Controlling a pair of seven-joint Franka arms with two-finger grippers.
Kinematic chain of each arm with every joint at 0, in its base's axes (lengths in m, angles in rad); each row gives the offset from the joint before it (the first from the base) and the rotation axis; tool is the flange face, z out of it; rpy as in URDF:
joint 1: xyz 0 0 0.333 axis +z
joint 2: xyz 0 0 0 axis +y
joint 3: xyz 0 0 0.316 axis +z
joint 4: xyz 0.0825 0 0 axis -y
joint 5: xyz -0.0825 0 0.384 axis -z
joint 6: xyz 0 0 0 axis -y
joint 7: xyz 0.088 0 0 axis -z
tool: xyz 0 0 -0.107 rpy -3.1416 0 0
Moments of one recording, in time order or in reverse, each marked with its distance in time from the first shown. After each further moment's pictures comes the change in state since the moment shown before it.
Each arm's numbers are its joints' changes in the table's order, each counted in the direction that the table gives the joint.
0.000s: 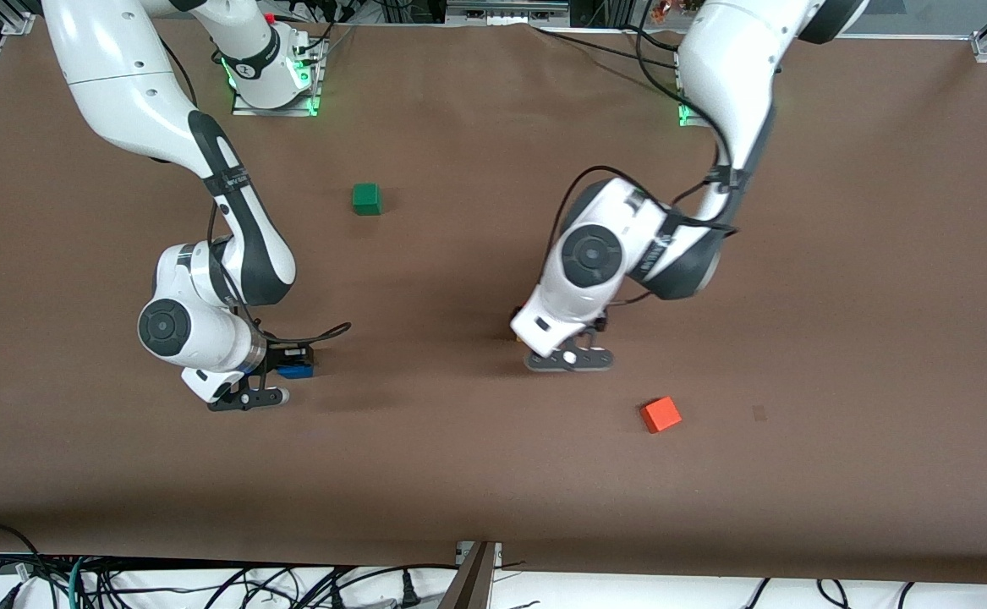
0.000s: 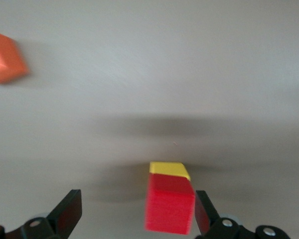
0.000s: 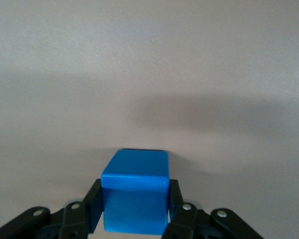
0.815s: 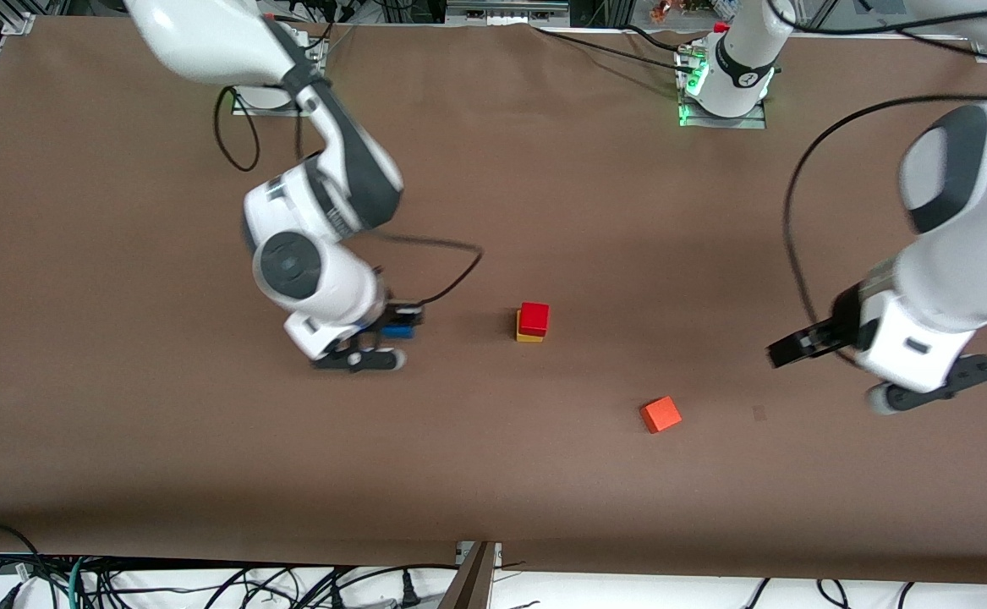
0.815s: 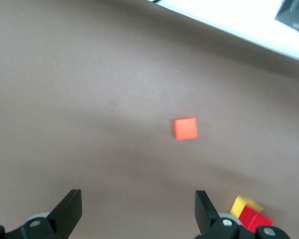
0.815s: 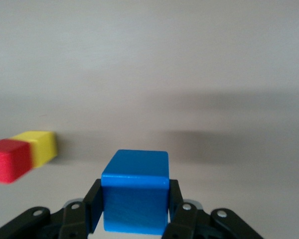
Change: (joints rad) left arm 0.409 -0.263 0.004 0.103 -0.001 -0.341 0.199; right arm 0.292 -0.038 0.063 0.328 -0.008 -0.341 0.532
